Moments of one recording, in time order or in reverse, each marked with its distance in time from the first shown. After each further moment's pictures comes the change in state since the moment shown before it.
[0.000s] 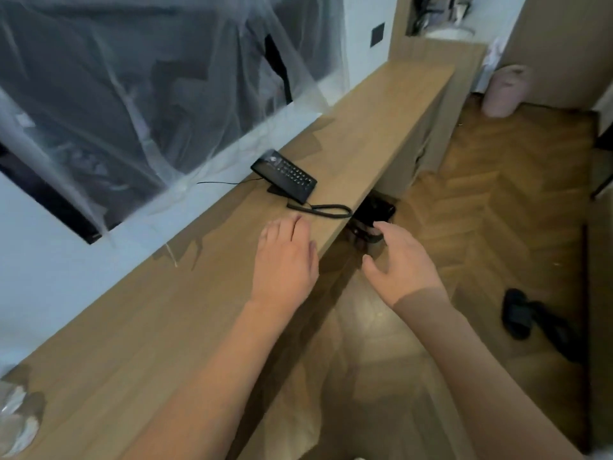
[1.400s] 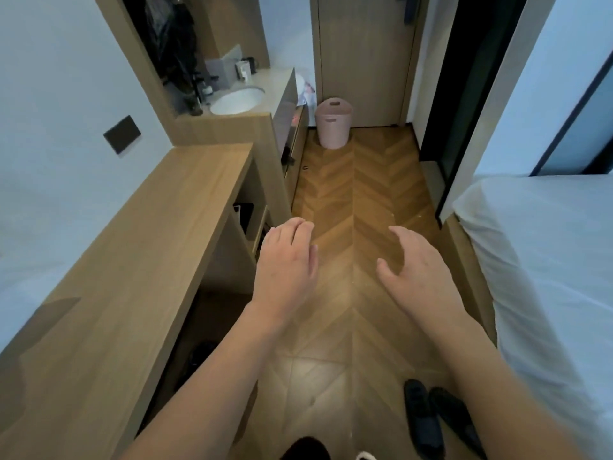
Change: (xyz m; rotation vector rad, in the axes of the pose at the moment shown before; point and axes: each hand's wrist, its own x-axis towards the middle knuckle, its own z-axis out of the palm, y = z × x) left_hand 0.656 0.509 0.435 -0.289 -0.077 0.428; right_hand 0.504 0.592 -0.339 -0.037 0.311 0.427
